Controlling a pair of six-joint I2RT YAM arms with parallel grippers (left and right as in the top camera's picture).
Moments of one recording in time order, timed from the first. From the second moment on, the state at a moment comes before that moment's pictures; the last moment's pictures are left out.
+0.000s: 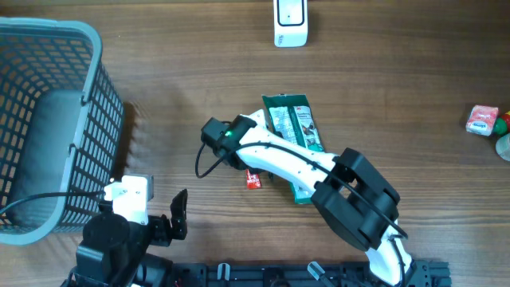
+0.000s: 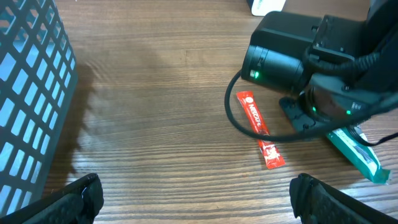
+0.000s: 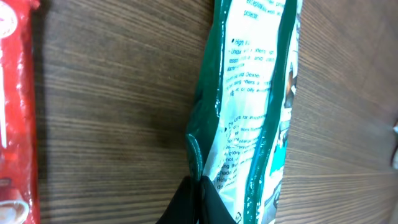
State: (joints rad) left arm -0.31 0.32 0.78 -1.07 -0.08 -0.21; right arm 0.92 2.12 1.57 -1.19 0.55 0.64
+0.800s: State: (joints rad) left arm -0.31 0.32 0.78 -1.07 -0.08 -0.21; right arm 0.89 2.05 1.61 -0.89 -0.05 0.62
